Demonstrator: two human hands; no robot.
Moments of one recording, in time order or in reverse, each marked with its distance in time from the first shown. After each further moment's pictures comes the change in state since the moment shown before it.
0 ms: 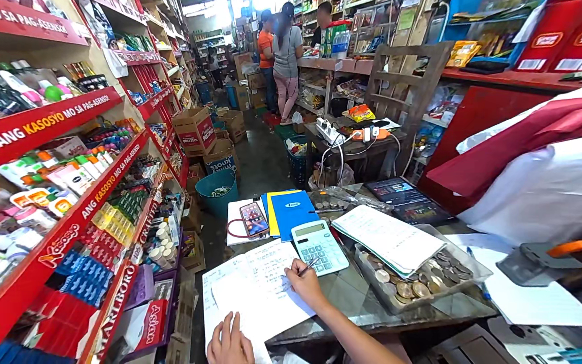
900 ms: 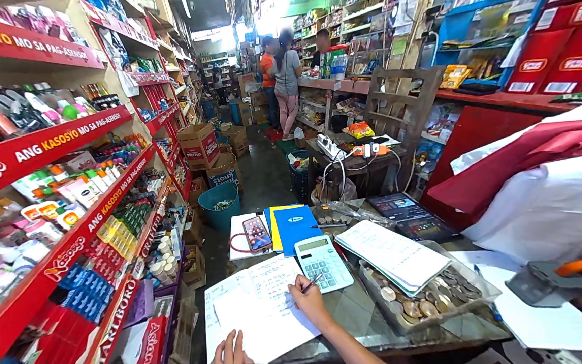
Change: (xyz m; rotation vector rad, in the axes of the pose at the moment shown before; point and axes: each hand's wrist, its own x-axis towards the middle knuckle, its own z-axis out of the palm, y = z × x) left_hand 0.001 -0.002 0.000 0.001 -0.042 -0.012; right_hand 0.001 0.005 0.001 -0.001 0.006 -0.005
